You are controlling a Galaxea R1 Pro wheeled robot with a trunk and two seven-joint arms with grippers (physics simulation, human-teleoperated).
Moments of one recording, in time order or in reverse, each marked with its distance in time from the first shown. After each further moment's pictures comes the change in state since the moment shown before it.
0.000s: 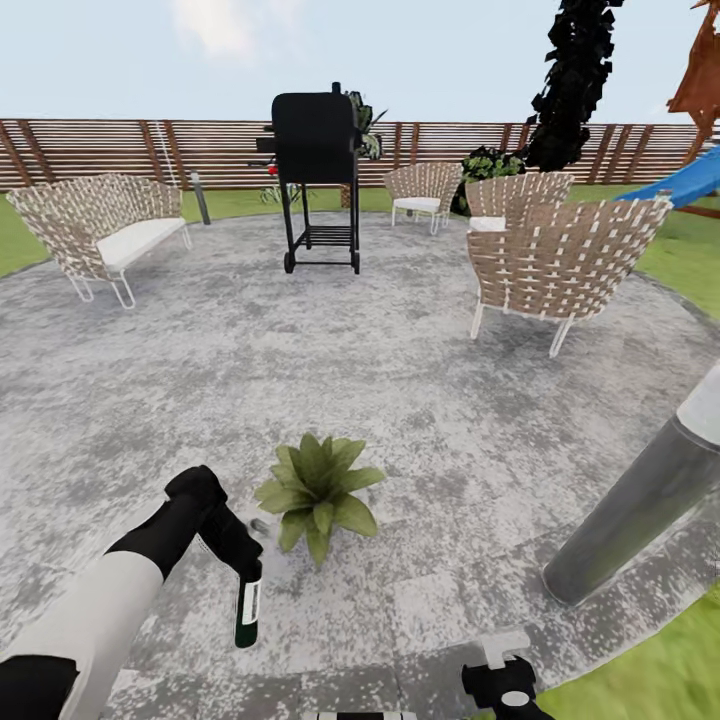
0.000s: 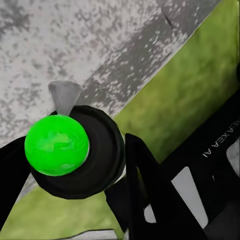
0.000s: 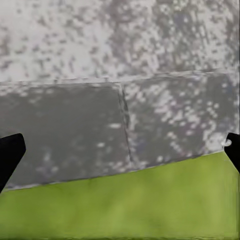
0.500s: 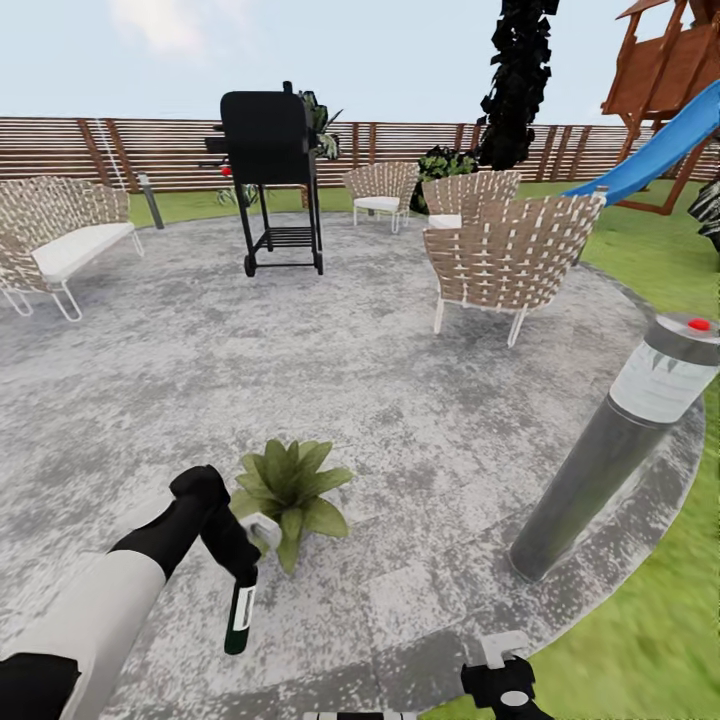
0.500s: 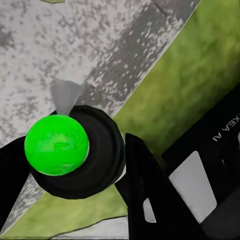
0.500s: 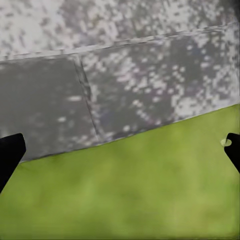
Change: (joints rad) left arm -0.003 -0.003 -0.035 -0.002 -0.086 0.001 -0.049; right arm 0.000 0.002 0.001 -0.001 -0.001 0.000 0.001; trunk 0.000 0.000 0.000
